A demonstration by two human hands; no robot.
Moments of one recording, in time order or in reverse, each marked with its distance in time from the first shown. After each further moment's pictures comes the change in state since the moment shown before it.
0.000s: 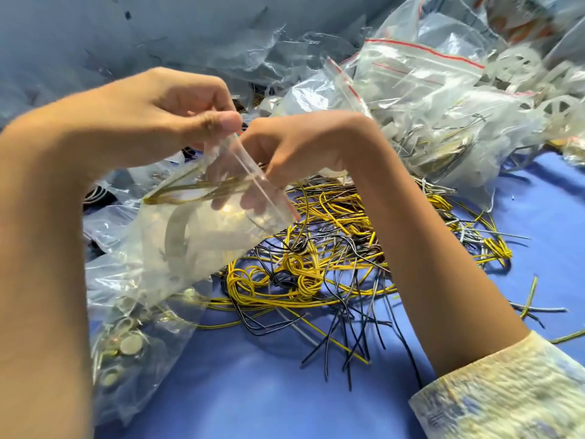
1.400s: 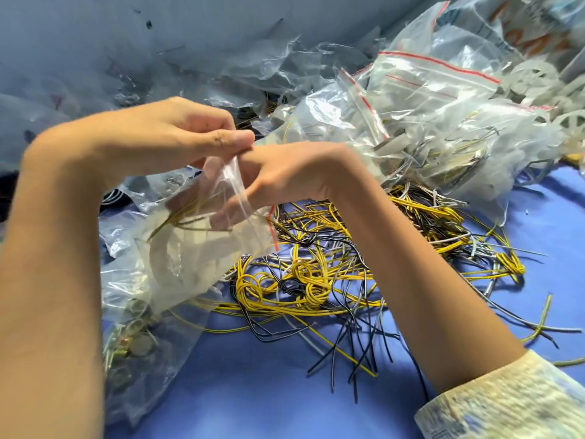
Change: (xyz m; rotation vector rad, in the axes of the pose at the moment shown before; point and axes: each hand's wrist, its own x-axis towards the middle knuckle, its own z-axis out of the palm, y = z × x) left_hand -0.008 0.009 -0.005 -0.046 -0.103 -0.236; right_hand 0.017 -0.011 0.024 0.151 -0.001 -0.050
